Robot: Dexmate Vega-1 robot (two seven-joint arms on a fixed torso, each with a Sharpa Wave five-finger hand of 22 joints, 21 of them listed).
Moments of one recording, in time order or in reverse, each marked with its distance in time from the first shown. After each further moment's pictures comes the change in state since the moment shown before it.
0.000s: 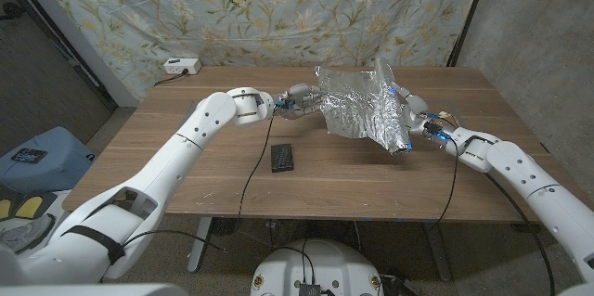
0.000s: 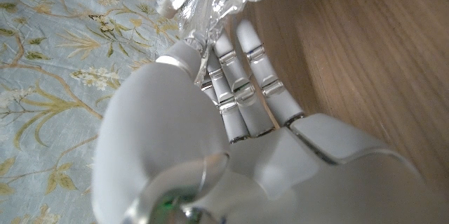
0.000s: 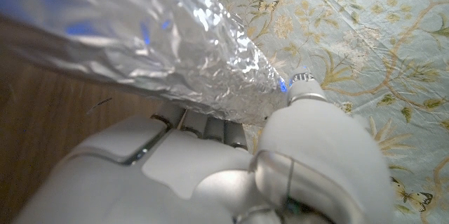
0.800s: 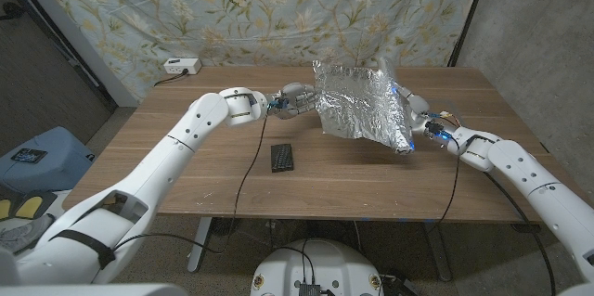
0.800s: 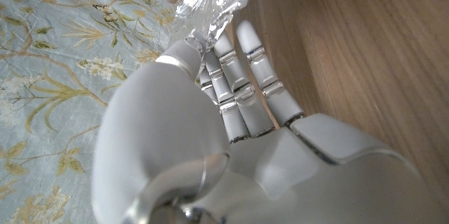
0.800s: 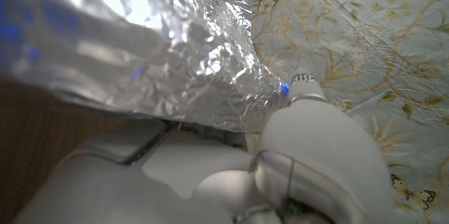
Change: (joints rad) left arm 0.018 0.040 -0.015 -0.029 -0.037 -0.016 0.019; left_hand 0.000 0.000 -0.004 0.004 0.000 0.002 0.003 0.000 0.005 0.000 0.000 0.001 0.011 0.001 0.002 0.000 0.009 -0.009 0.002 0.030 -0.001; right arm 0.019 -0.001 -0.003 0.026 0.000 -0.014 0.019; right_hand -0.004 0.004 -0.010 -0.001 0.004 0.000 0.000 0.000 0.000 -0.005 0.005 -0.004 0.002 -0.005 0.005 0.000 0.001 0.005 0.005 -0.031 0.000
